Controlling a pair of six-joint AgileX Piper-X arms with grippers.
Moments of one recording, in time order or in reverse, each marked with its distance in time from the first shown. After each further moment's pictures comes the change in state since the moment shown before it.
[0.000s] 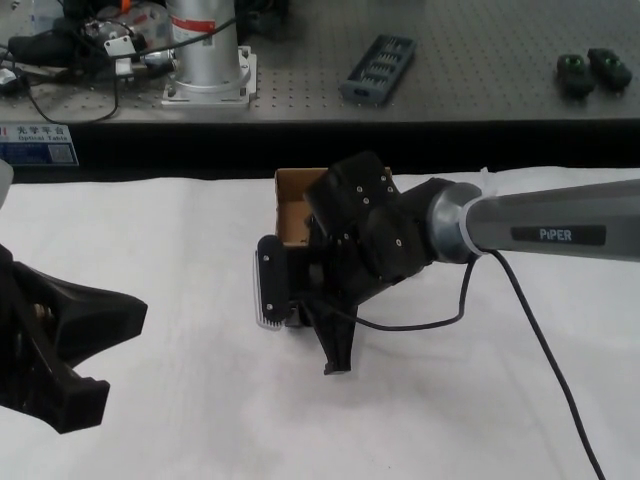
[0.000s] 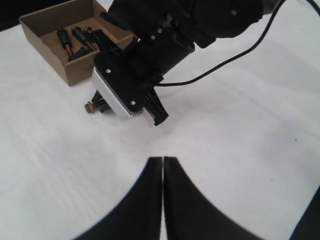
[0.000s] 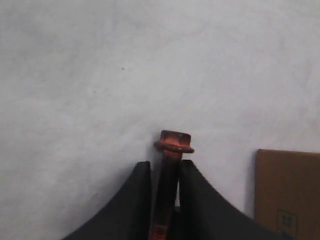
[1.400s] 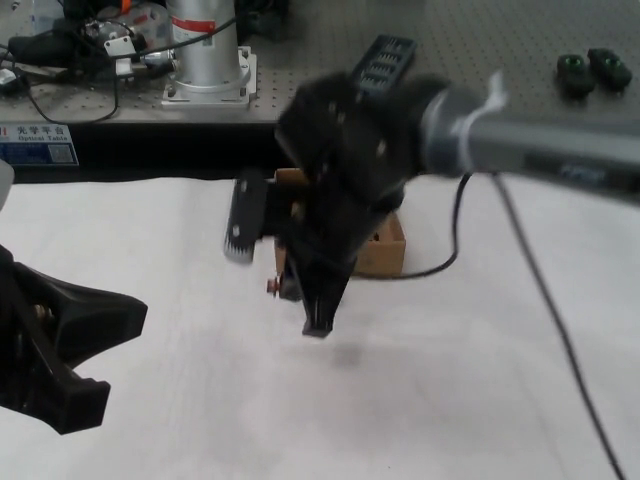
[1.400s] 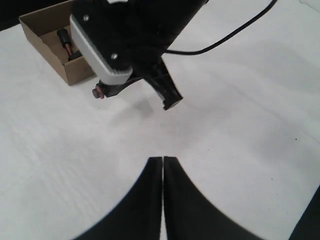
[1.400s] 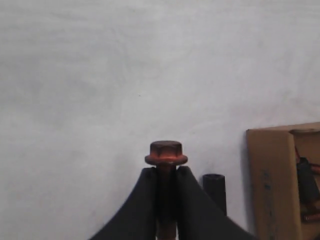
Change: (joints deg) left arm 0.0 0.0 0.0 0.0 -0.1 0.0; right arm 2.8 -10.5 -11.8 29.9 1.0 17.0
